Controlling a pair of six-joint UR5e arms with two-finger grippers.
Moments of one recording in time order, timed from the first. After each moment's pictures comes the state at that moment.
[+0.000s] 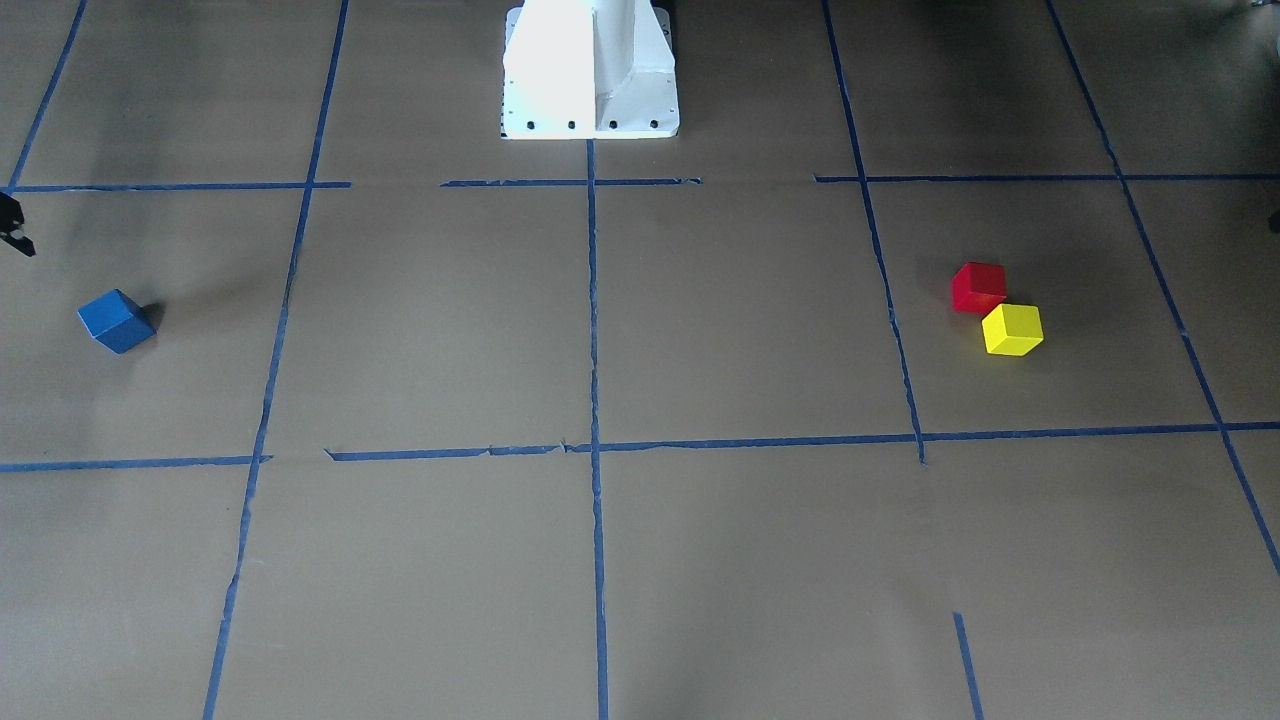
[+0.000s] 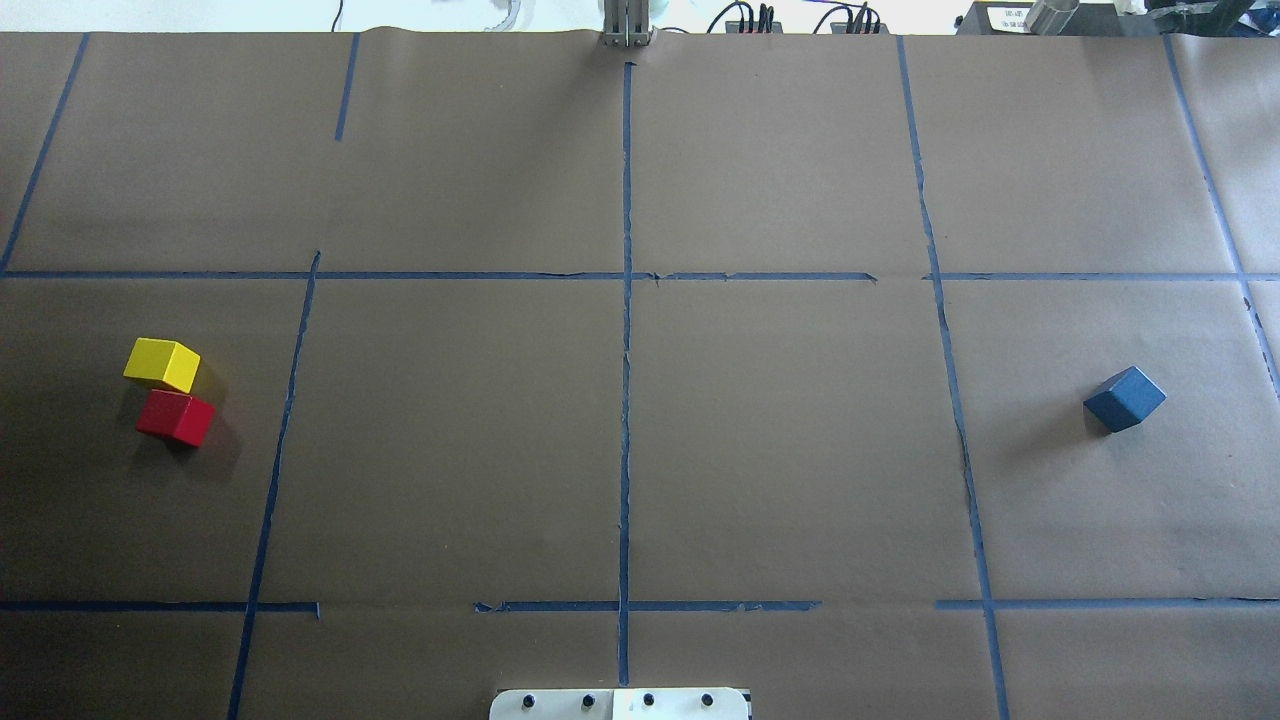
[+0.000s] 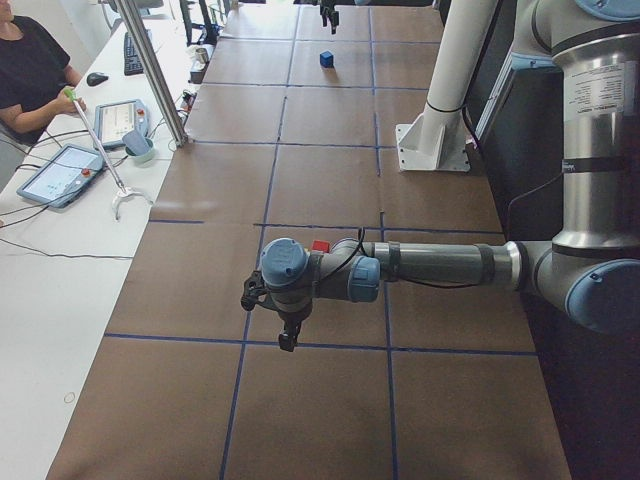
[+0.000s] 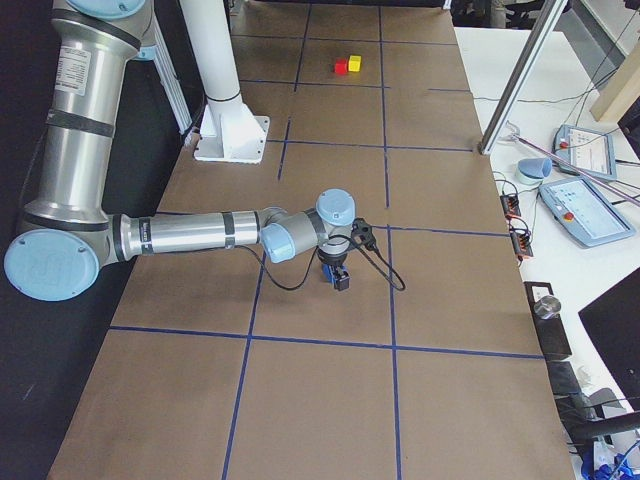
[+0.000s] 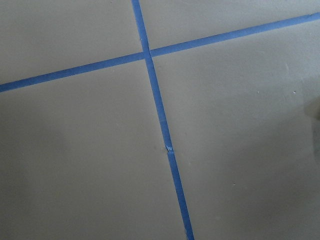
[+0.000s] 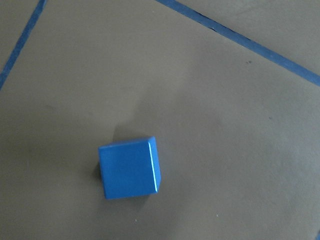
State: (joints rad) left arm -1.51 -1.45 -1.68 -1.63 -2.40 0.16; right arm 1.14 -1.75 1.82 -1.22 2.30 0.06
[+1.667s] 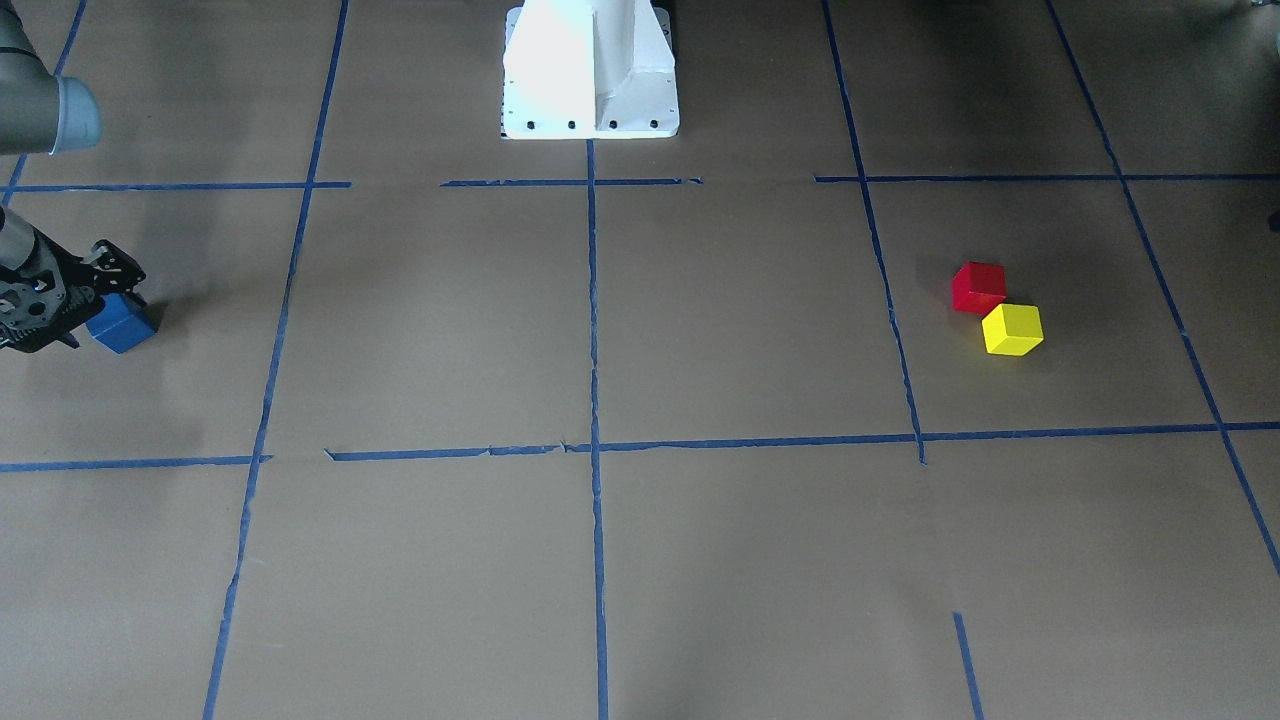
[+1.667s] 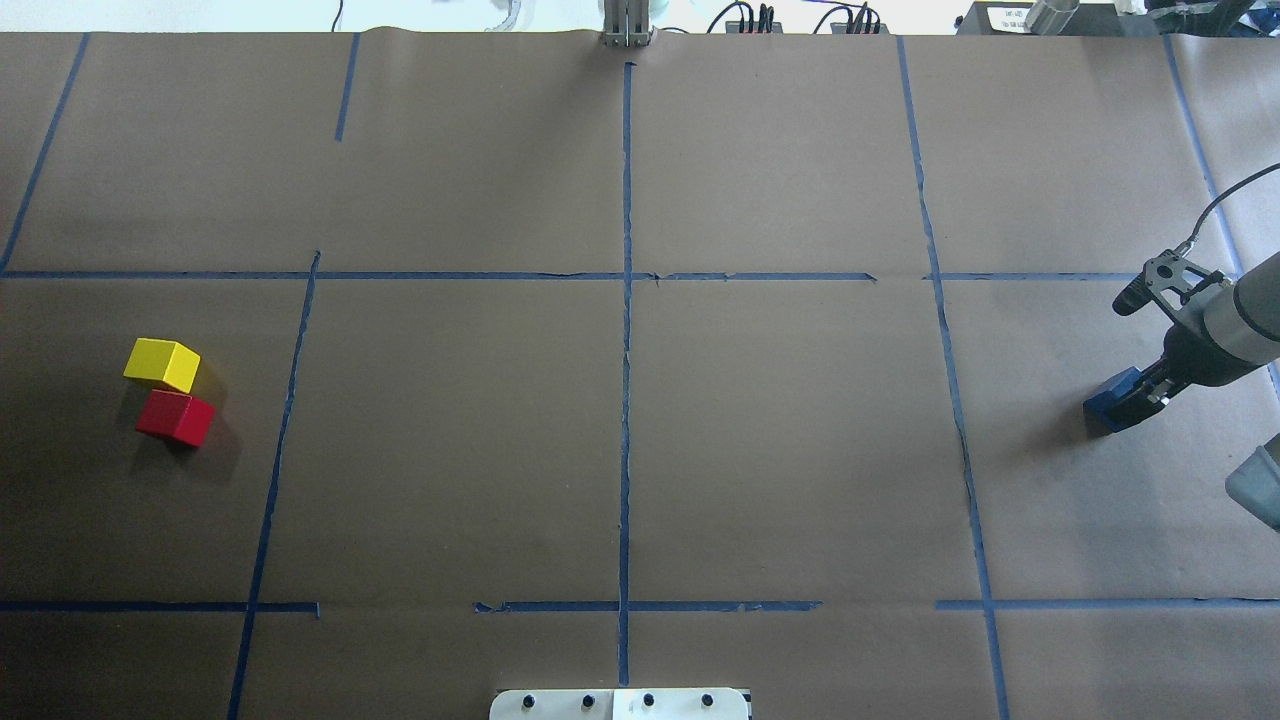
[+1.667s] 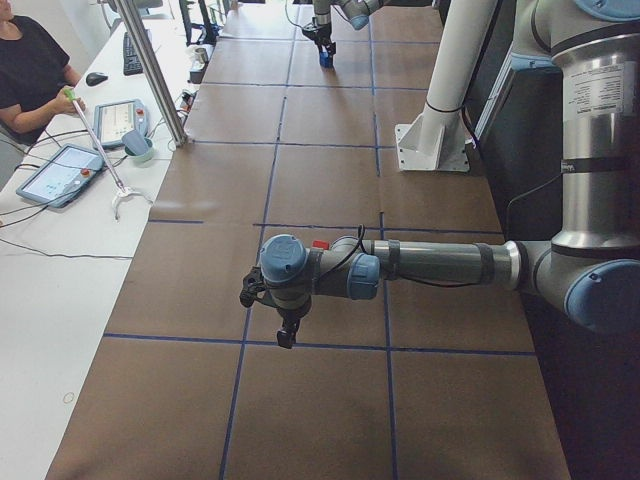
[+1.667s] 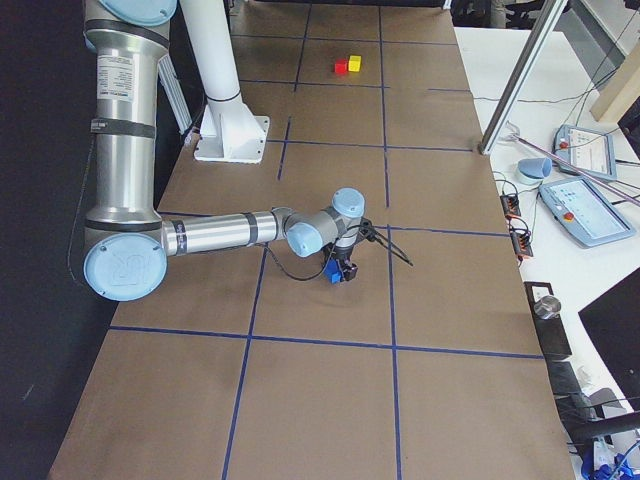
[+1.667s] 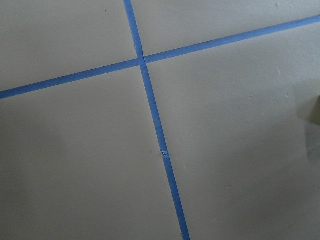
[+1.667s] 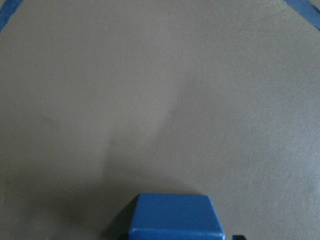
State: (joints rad) left arm -1.51 -1.45 -1.69 -1.63 -2.40 0.16; right arm 0.95 -1.64 1.69 -1.18 2.19 0.07
